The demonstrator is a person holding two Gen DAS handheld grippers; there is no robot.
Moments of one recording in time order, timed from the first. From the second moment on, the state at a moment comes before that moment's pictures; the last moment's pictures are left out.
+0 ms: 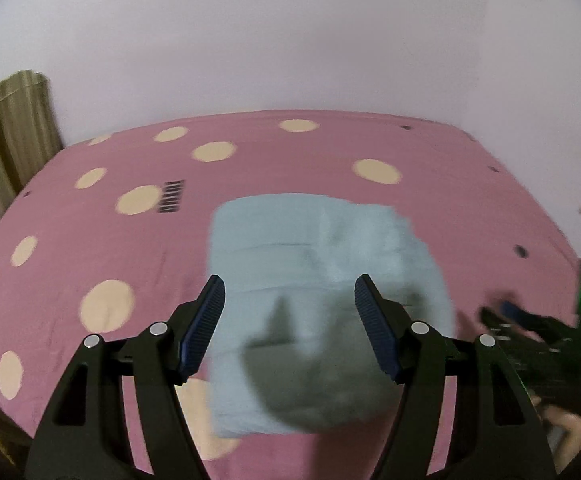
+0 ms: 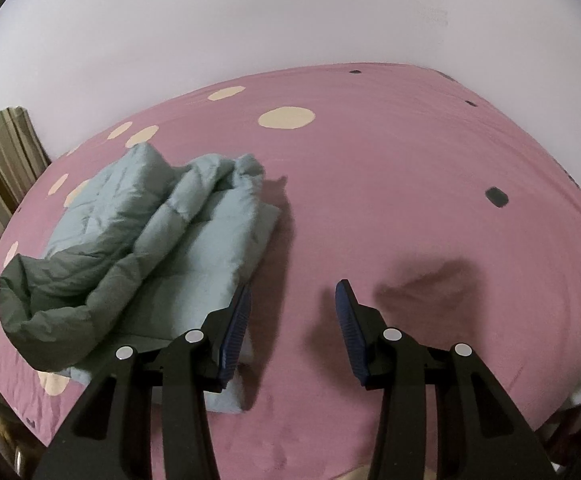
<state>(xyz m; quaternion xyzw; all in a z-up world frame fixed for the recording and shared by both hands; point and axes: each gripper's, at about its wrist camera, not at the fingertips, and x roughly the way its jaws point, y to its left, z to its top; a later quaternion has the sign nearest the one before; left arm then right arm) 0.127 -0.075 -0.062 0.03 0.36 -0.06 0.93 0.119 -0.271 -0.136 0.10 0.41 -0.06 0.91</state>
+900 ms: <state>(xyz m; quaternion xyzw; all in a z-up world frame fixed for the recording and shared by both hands) 0.210 0.026 -0.142 -0.04 0.43 -0.03 0.90 0.222 -0.188 -0.121 0.11 0.43 0.01 0.90</state>
